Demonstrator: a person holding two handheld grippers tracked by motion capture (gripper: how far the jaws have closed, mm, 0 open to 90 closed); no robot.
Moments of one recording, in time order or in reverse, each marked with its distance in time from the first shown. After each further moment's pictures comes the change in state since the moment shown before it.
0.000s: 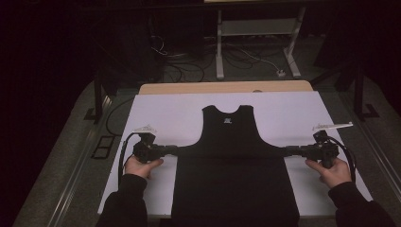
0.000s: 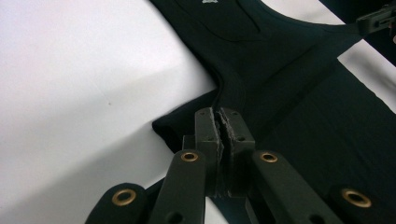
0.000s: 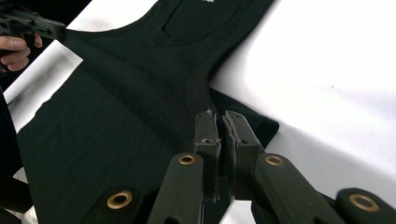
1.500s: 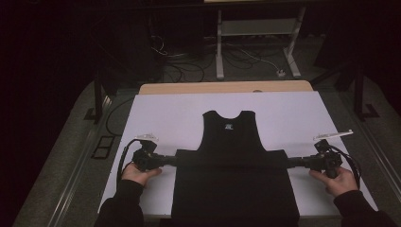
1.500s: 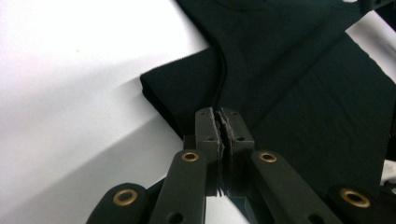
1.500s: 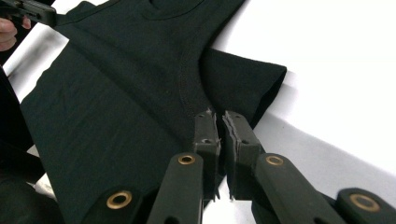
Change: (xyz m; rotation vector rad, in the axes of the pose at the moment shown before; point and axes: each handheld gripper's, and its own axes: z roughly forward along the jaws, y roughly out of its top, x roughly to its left) left arm -0.011 -0.016 -0.003 0.124 -0.025 0.010; right arm 0.005 -0.022 -0.005 0.102 0.003 0.028
